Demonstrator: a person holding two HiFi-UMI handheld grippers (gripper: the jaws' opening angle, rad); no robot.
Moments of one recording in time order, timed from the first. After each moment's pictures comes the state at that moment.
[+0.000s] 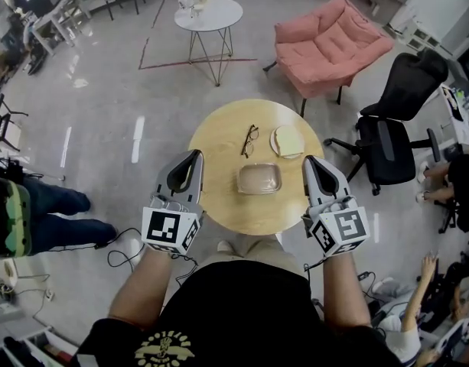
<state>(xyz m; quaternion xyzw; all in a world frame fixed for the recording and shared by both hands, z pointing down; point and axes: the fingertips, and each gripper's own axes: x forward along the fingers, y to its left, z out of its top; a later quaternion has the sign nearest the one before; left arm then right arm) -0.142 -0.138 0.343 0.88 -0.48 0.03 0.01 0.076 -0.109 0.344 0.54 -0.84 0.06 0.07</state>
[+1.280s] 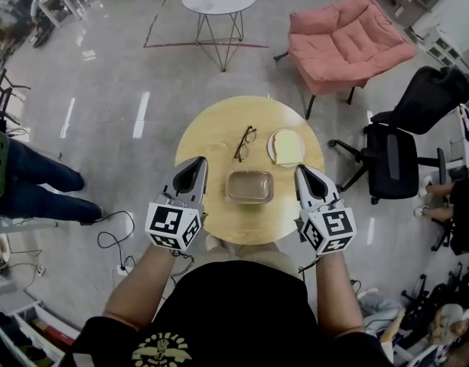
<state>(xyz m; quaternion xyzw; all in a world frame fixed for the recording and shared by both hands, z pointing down) -0.096 -0.194 0.443 0.85 -0.50 0.07 0.13 0.120 -0.182 0.445 0.51 -0.84 0.15 0.14</state>
